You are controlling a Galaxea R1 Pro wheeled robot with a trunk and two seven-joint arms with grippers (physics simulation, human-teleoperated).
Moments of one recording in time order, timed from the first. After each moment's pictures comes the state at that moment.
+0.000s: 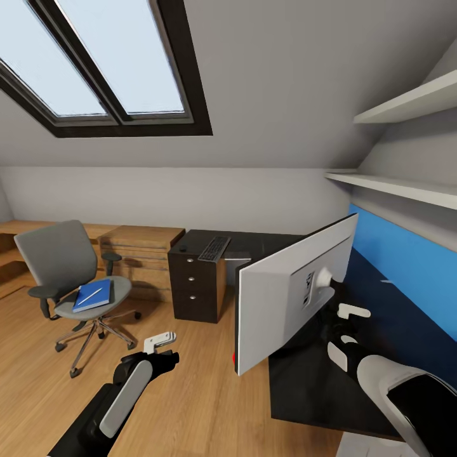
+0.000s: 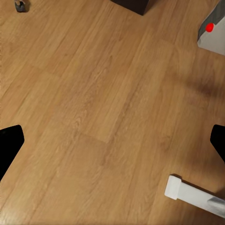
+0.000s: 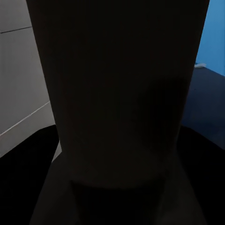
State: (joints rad) left arm -0.39 0.08 -0.31 -1.26 0.83 0.69 0.68; right arm -0.94 -0.12 0.45 0.00 -0.59 -0.47 -0.25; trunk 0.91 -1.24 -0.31
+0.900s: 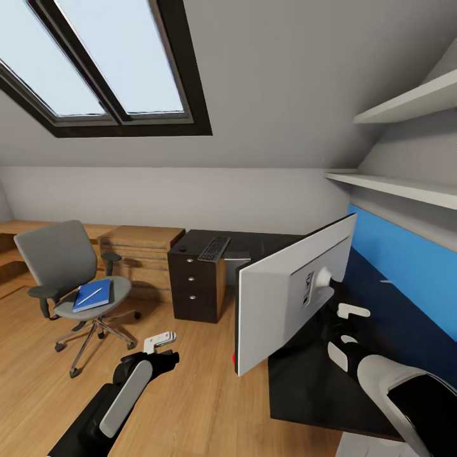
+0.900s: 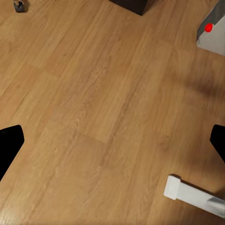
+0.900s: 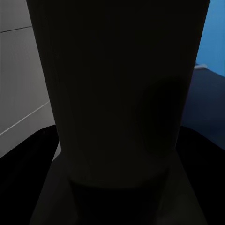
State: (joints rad) left arm -0.39 0.08 -0.31 -1.25 0.82 0.69 0.68; right arm -0.94 -0.12 0.44 -0.01 -0.57 -0.46 -0.24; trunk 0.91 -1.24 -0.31
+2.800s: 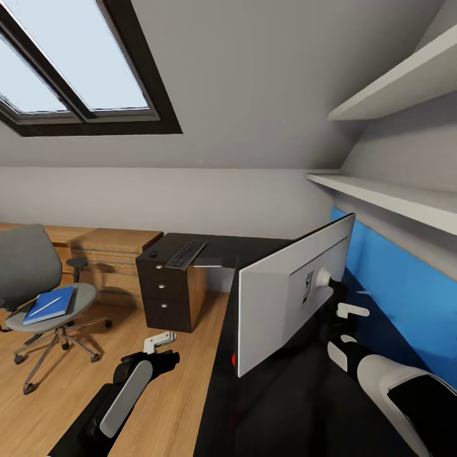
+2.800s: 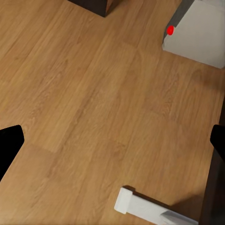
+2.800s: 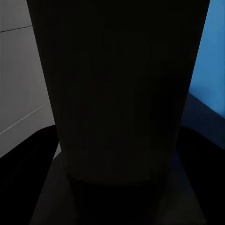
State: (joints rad) left arm -0.39 0.08 -0.31 -1.25 0.82 0.69 0.67; right arm -0.94 -0.12 0.43 -0.01 -0.56 -0.46 -0.24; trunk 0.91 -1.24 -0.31
